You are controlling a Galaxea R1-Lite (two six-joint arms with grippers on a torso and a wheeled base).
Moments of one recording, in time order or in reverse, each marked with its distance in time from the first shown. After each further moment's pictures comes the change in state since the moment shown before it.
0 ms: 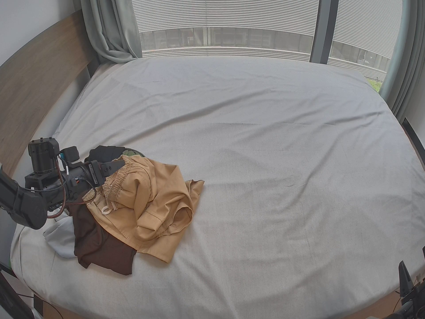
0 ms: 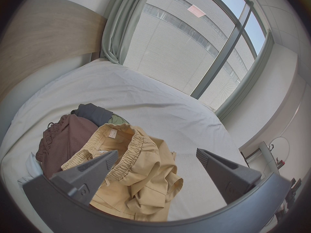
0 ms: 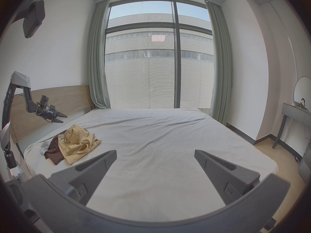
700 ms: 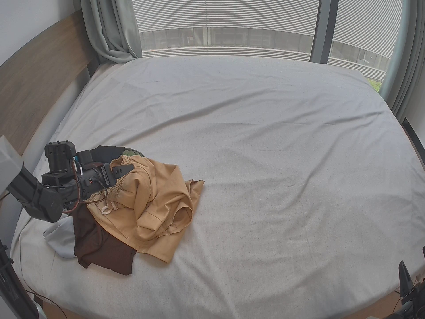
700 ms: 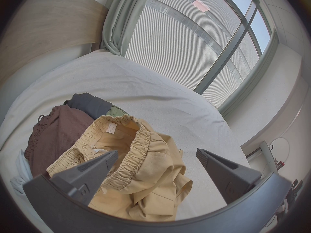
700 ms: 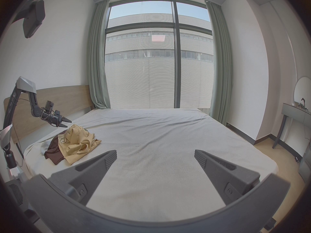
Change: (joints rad) left arm -0.007 0.166 -0.114 0.002 -0.005 -0.001; right arm 0.000 0.000 0.000 0.000 0.000 0.000
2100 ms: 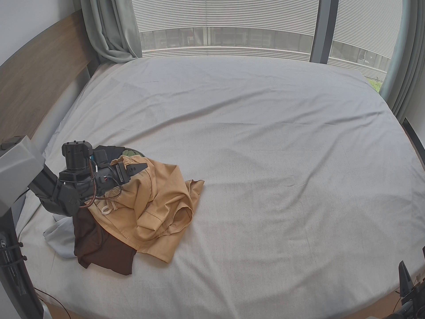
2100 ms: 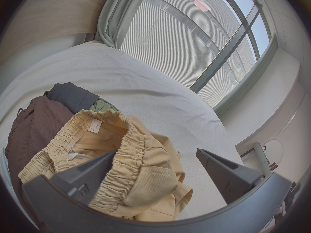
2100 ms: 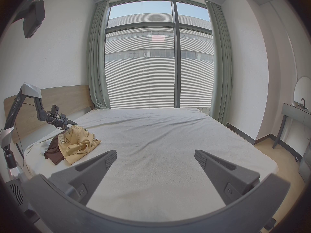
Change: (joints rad) left arm -0.036 0.161 -0.157 -0.006 -0.044 -0.044; right arm 0.000 0.000 0.000 0.000 0.000 0.000
